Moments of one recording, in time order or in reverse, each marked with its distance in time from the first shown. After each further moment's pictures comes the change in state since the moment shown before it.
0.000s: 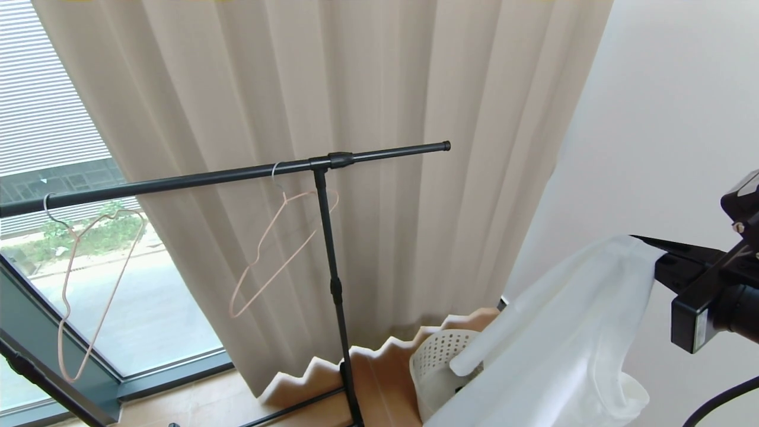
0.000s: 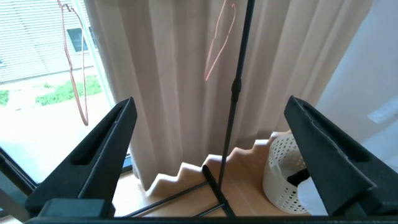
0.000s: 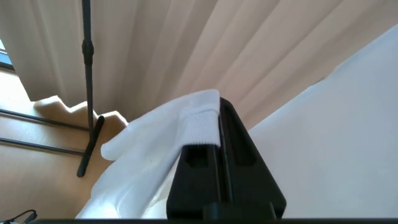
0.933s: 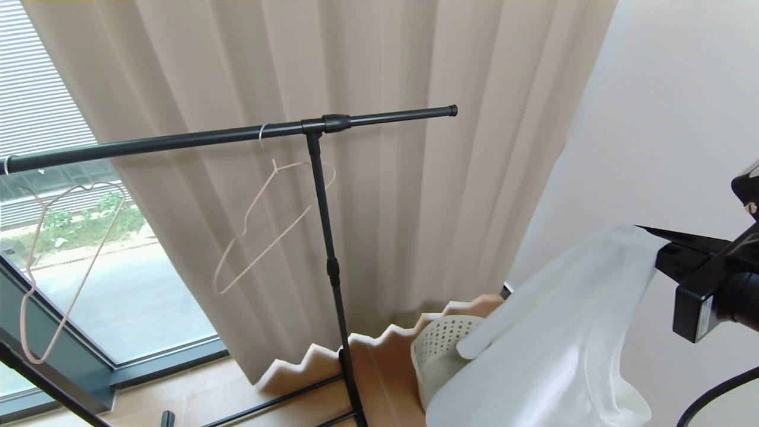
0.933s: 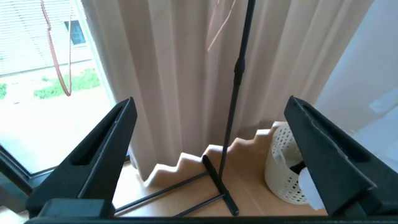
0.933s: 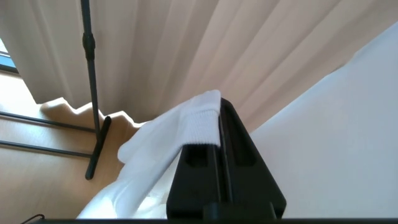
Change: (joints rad) left arm 0.000 0.000 0.000 0.004 -0.002 0.000; right arm 0.001 0.001 -0.028 0.007 -0.002 0.034
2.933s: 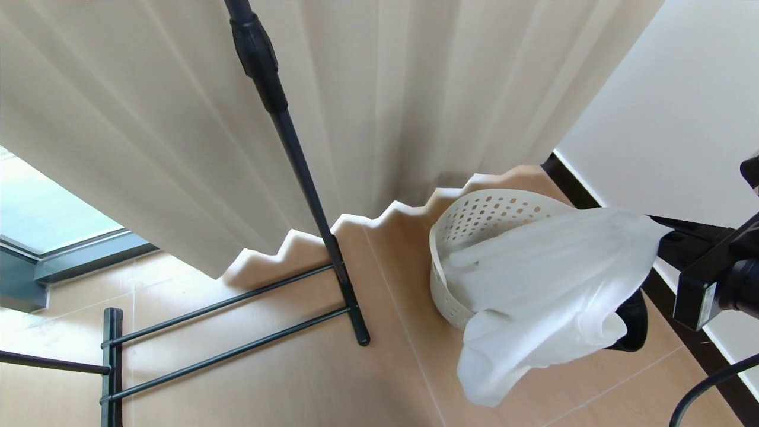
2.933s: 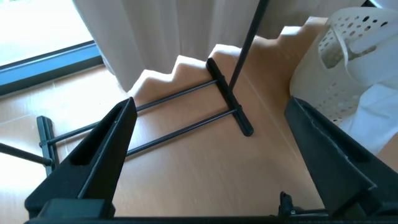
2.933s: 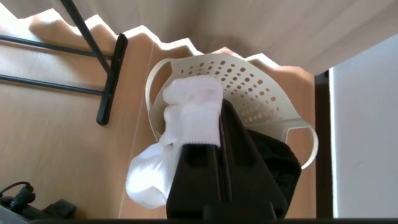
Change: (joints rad) left arm 0.000 0.000 0.000 0.000 0.000 0.001; right arm 0.000 0.002 -0.022 -0.010 0.002 0.003
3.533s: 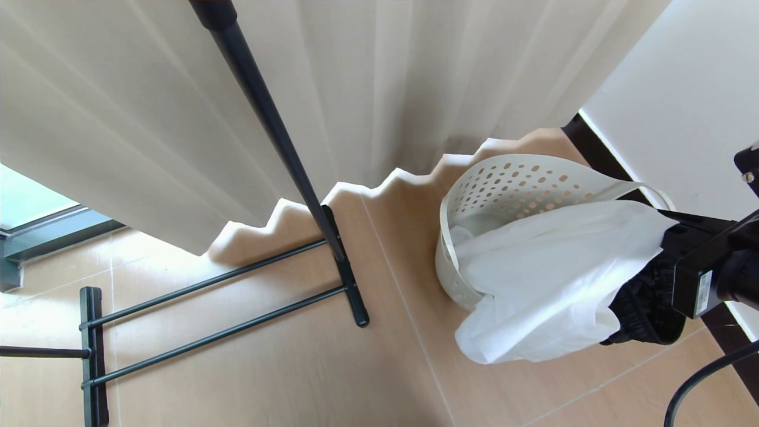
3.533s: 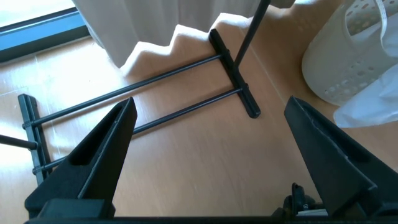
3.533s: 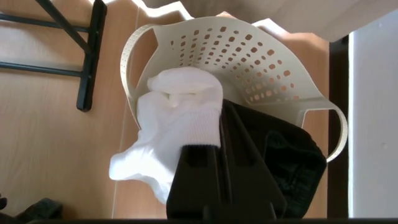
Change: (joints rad) left arm 0.000 0.000 0.000 0.000 0.000 0.000; right arm 0.001 0.008 -0.015 0.003 -0.080 0.000
